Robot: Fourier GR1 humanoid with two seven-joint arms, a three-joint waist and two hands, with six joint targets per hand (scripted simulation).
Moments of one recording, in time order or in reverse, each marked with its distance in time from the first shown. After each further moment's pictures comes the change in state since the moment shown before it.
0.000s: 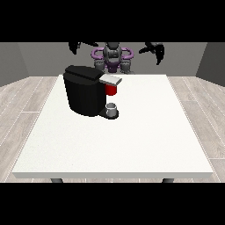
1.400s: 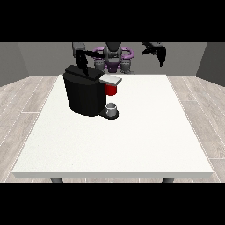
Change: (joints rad) left arm 0.229 0.039 -0.137 -0.560 0.182 0.059 0.166; right arm -0.288 -0.007 -0.026 0.233 -0.106 0.075 -0.005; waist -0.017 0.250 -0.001
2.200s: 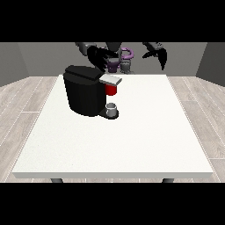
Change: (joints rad) left arm 0.044 0.026 -0.027 -0.046 -0.010 0.033 -0.011; right arm -0.188 0.021 0.075 0.039 0.080 -0.025 0.017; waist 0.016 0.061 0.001
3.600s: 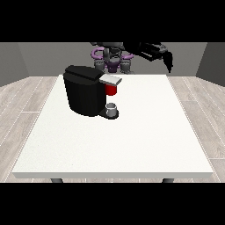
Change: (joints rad) left arm -0.090 0.036 -0.014 0.003 0.034 -0.026 -0.051; right arm -0.431 0.022 0.054 0.147 0.185 -0.079 0.059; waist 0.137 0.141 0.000
